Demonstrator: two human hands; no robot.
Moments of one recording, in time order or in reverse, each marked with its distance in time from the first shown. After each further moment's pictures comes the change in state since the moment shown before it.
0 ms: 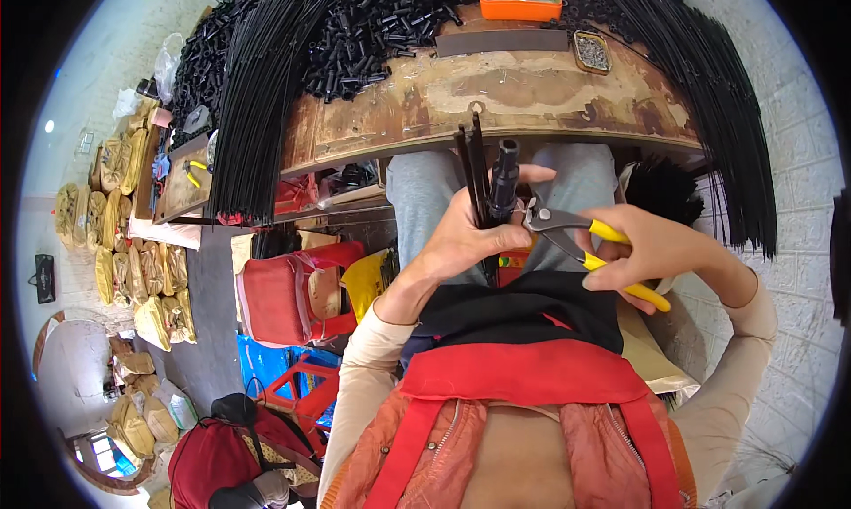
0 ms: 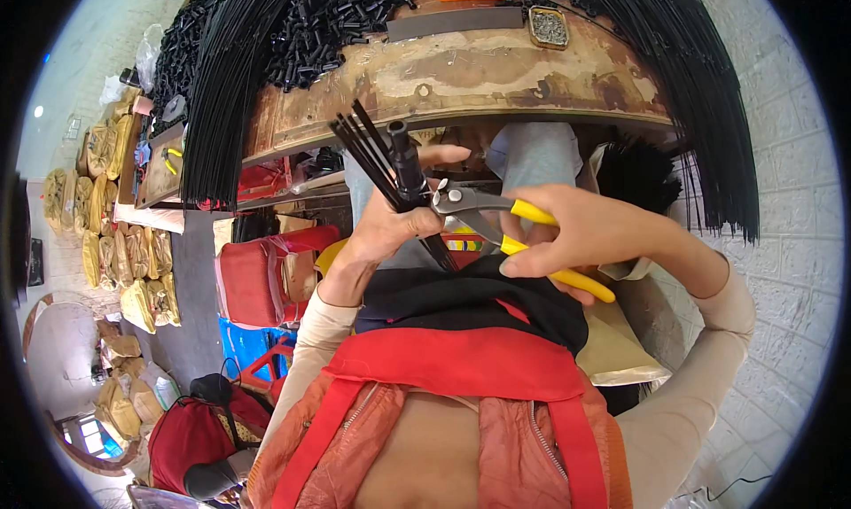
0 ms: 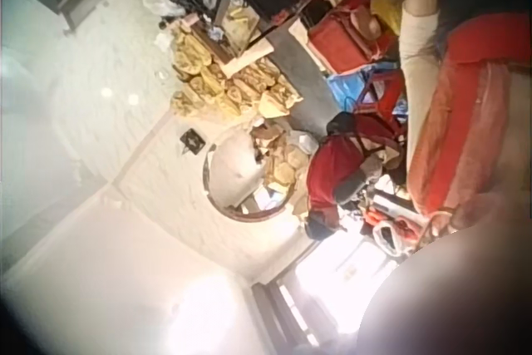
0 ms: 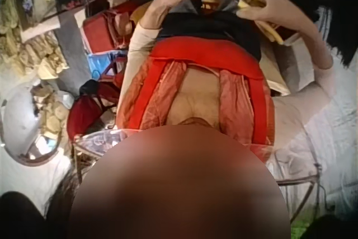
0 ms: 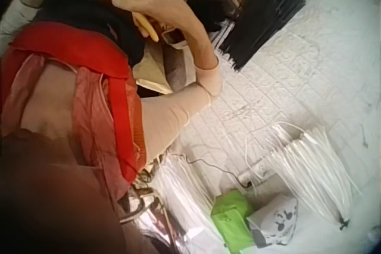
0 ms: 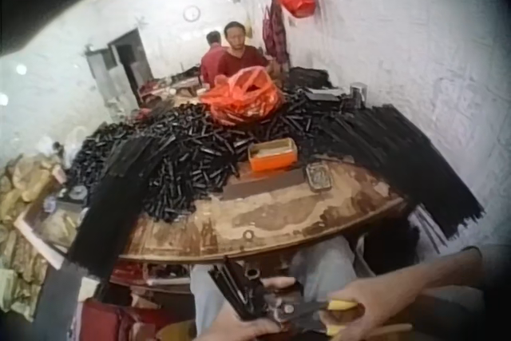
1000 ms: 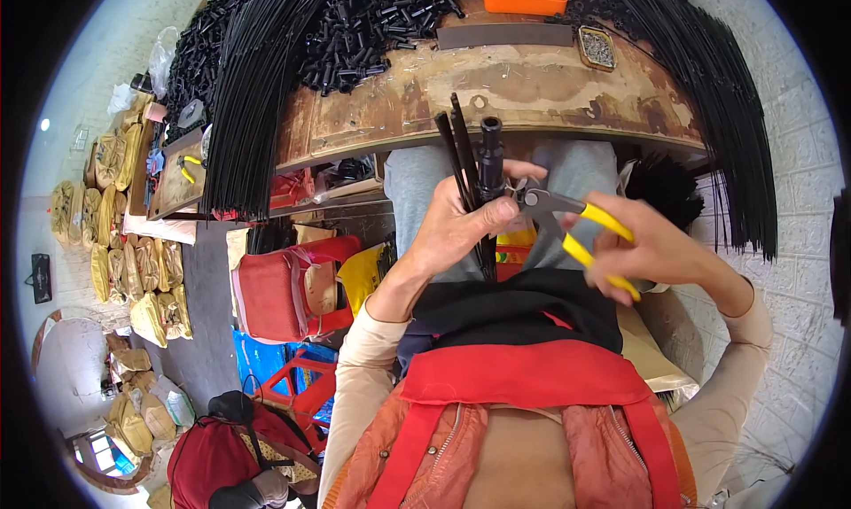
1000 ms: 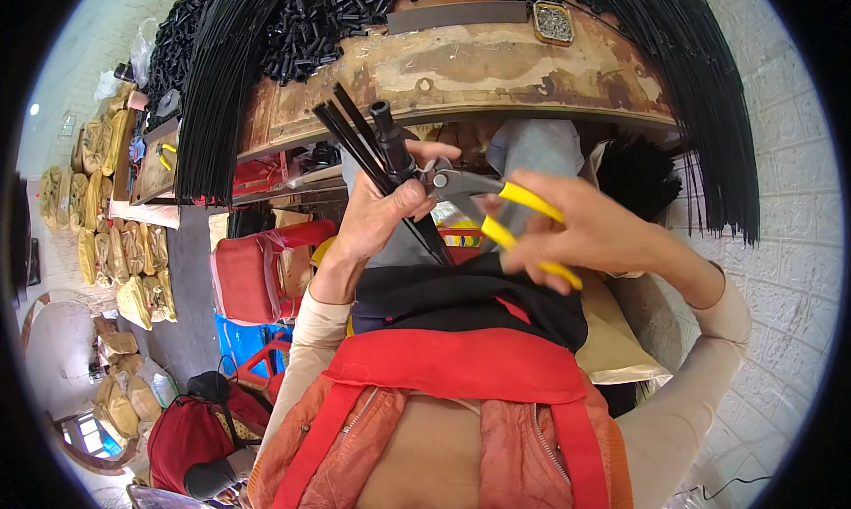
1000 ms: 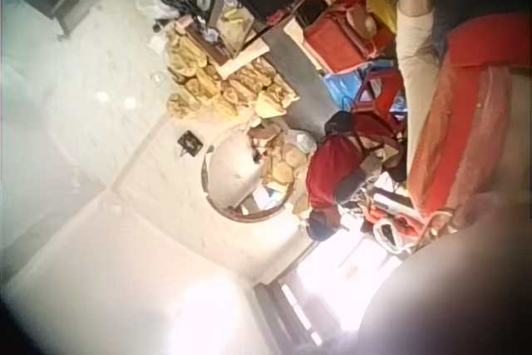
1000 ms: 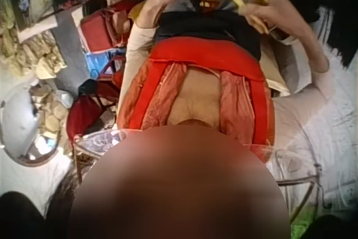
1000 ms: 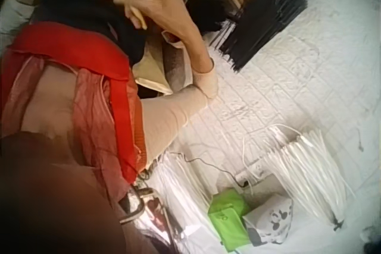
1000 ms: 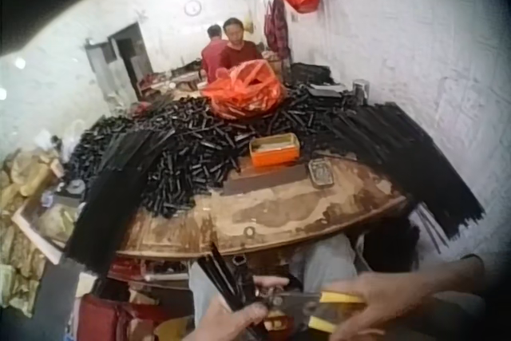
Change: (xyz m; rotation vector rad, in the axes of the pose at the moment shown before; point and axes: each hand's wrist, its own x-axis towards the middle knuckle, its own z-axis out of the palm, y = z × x) left_hand -0.002 0.008 -0.013 -0.106 0.026 -0.071; right_hand 0.005 0.016 0.003 -0.156 0.232 -0.214
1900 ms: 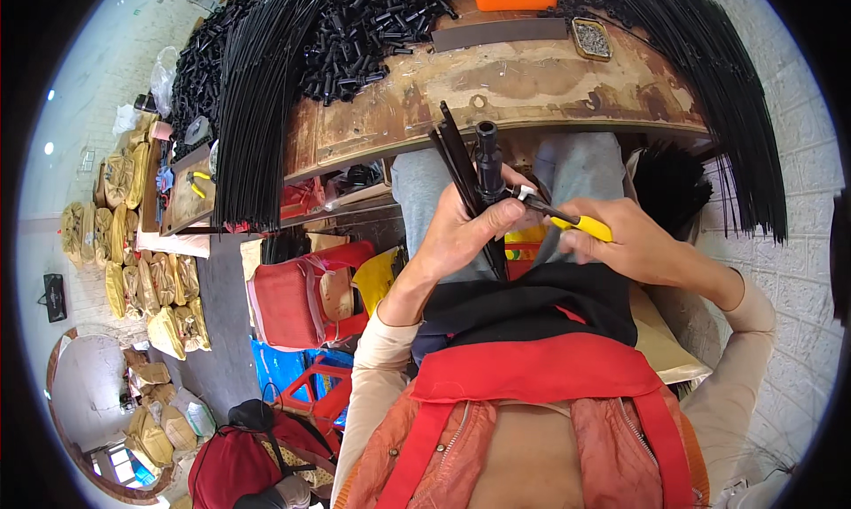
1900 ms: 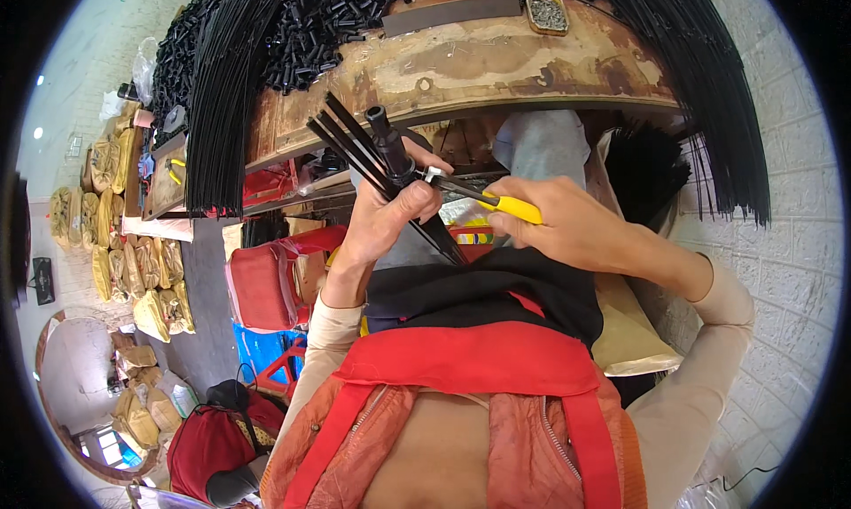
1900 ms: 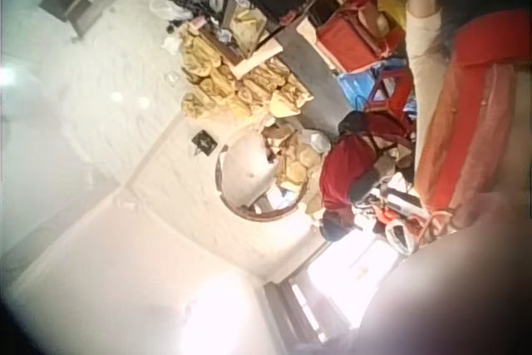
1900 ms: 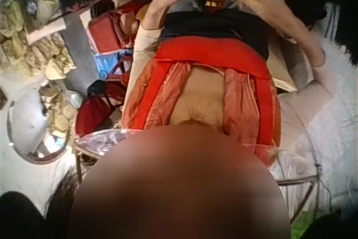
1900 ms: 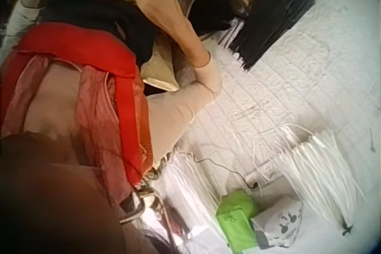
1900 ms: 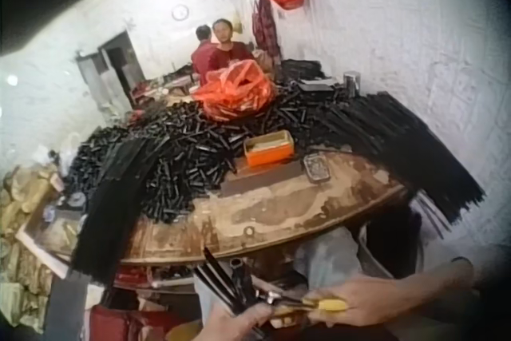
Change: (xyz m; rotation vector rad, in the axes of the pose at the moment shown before) left_hand -0.003 0.002 0.001 0.017 -0.075 0.035; right_hand 0.015 0.022 0.027 -0.097 0.029 -0.005
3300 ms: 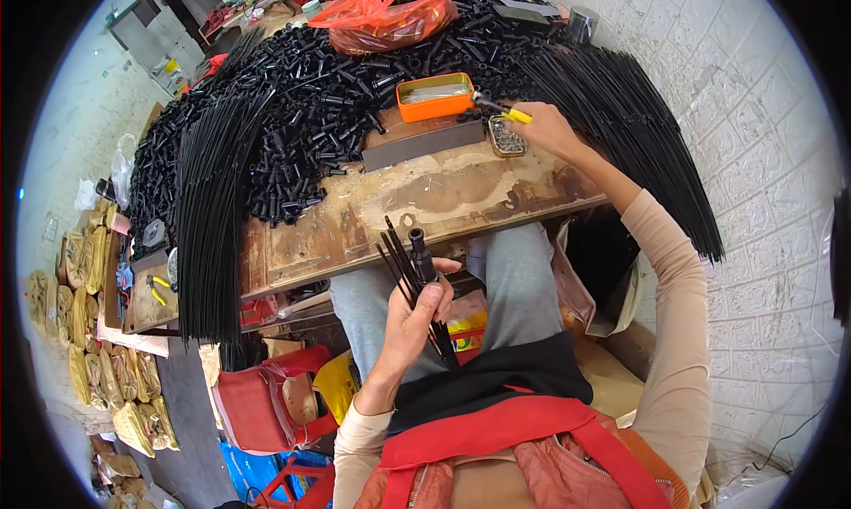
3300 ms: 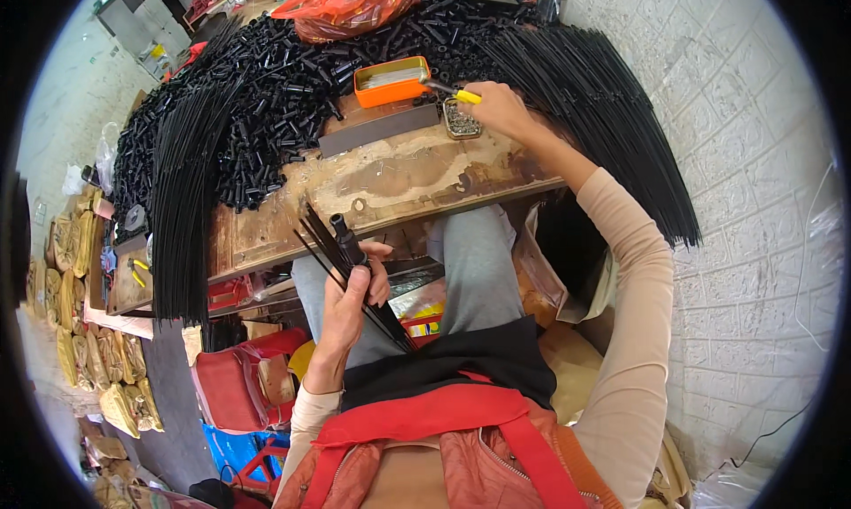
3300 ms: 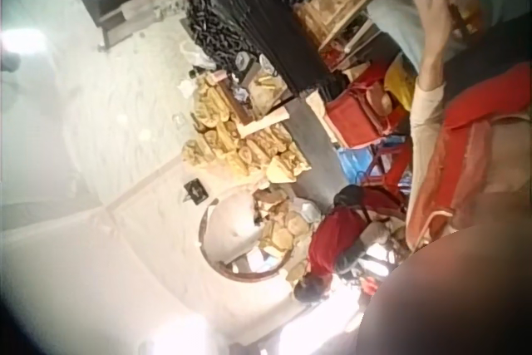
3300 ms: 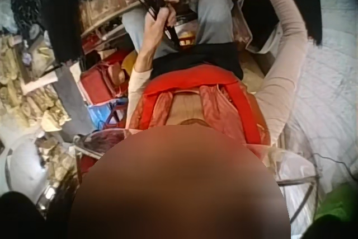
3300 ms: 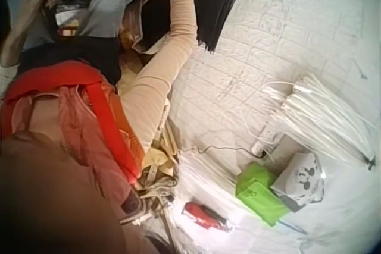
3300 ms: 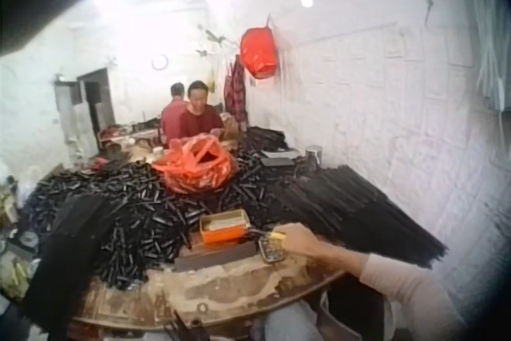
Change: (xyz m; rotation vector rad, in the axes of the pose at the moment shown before) left_hand 0.033 -0.020 0.001 0.002 0.156 0.067; right_hand 0.141 0.084 -0.212 -0.616 0.884 -0.108
